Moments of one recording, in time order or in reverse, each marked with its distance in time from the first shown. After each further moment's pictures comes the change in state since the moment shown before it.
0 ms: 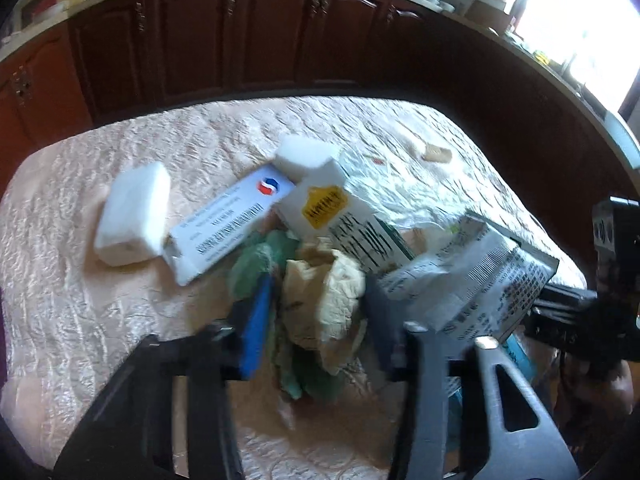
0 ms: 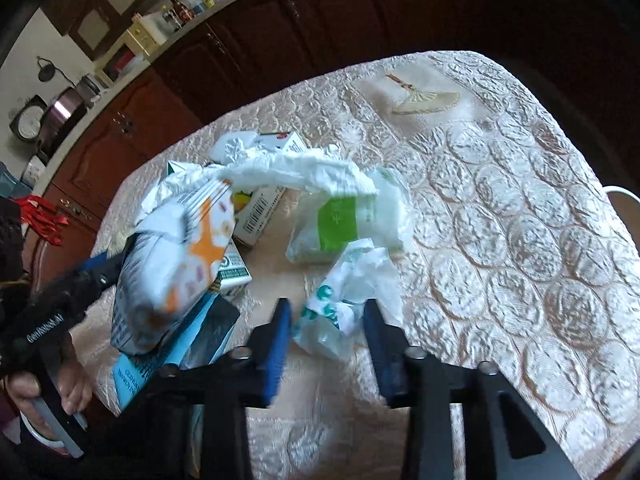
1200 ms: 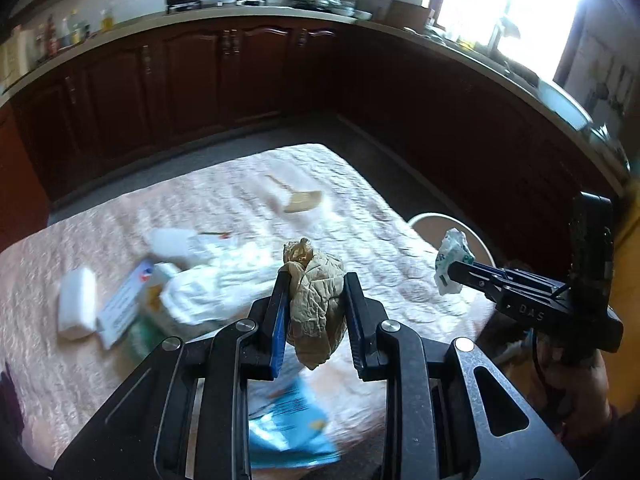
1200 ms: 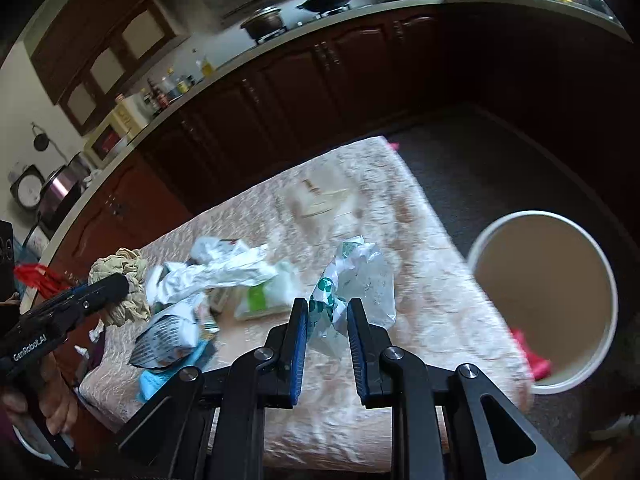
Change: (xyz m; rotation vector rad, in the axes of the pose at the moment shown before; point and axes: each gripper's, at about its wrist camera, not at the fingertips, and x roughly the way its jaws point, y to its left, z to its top) left arm -0.061 -0.145 0.045 0.203 -0.080 -0.130; right arm -0.138 -0.074 -0.008 0.118 -0.252 -0.079
